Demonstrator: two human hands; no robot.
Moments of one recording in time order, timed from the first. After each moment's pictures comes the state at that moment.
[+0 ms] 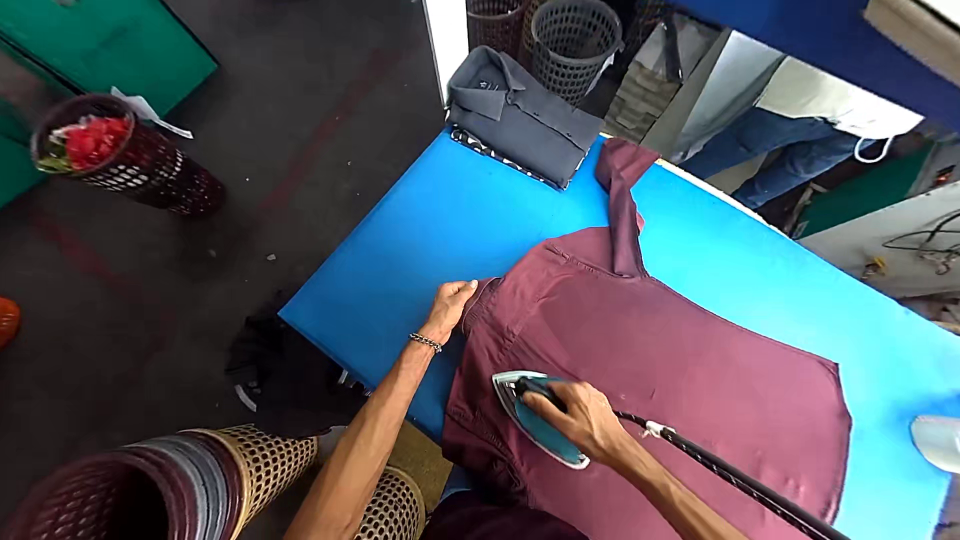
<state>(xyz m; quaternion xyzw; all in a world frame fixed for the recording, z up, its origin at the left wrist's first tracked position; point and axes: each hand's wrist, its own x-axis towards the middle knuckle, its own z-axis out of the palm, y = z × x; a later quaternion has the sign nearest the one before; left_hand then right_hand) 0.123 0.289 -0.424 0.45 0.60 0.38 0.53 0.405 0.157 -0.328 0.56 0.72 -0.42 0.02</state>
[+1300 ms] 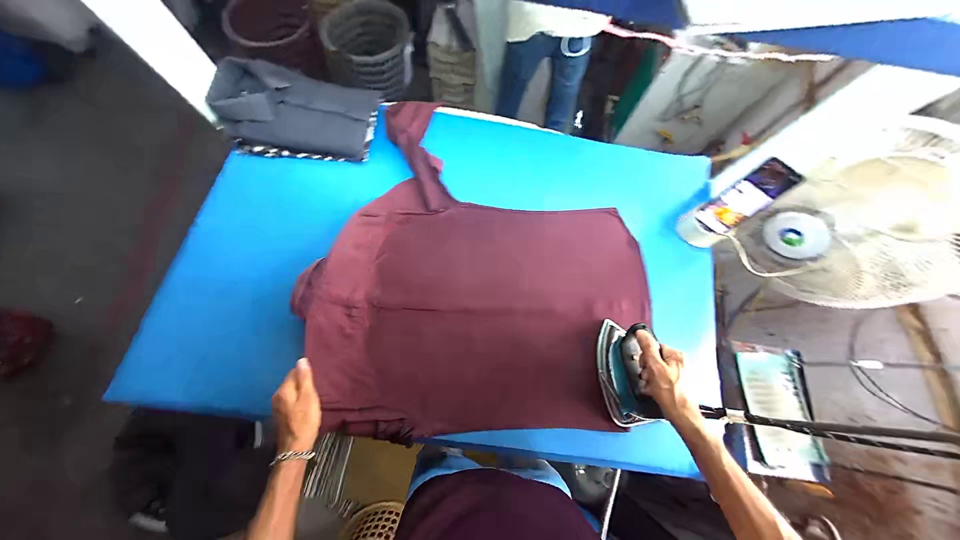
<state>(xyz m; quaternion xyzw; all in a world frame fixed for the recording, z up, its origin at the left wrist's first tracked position) 0.143 0.080 -0.409 0.60 0.74 0.22 0.23 0.712 -0.107 -0.326 0.90 0.29 -0.26 -0.21</state>
